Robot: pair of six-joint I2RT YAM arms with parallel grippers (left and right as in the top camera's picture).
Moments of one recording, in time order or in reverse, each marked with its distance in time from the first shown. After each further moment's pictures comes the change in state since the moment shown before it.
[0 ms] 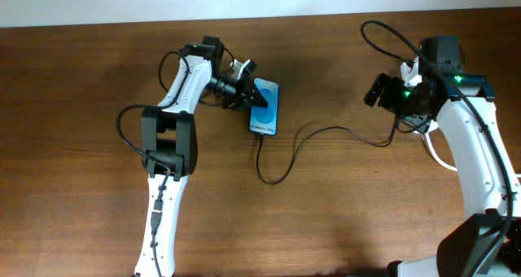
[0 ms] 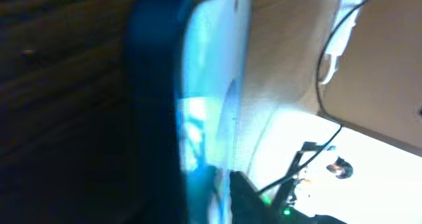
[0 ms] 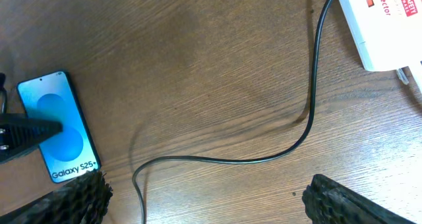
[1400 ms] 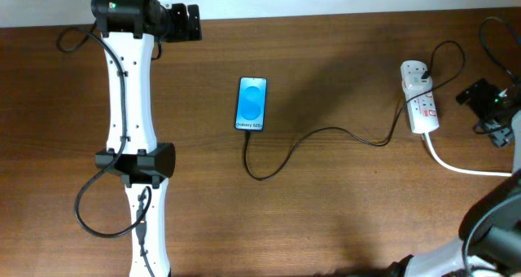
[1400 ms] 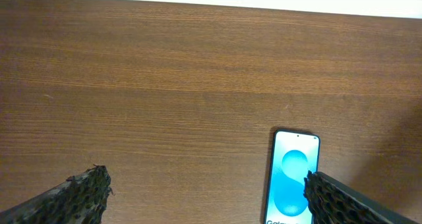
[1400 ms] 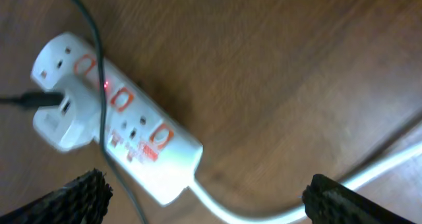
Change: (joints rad) left arm 0.105 -0.234 0.718 -0.328 -0.936 -0.144; right arm -0.491 0.198 0.044 0.195 0.079 -0.035
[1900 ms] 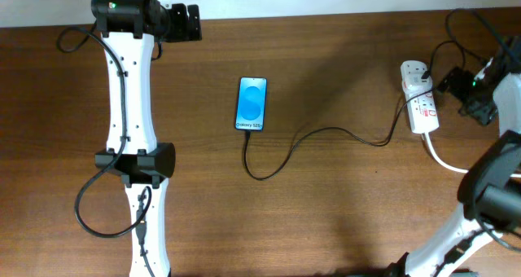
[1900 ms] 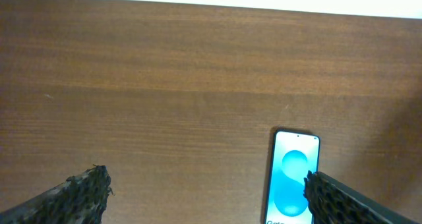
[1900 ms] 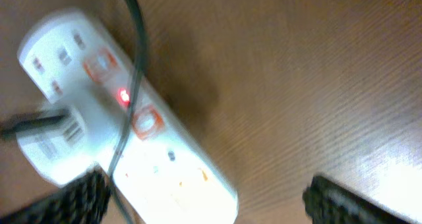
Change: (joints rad) left arm 0.000 0.000 0.000 0.000 0.000 0.000; right arm 0.089 0.286 0.307 -0.117 -0.001 -0.125
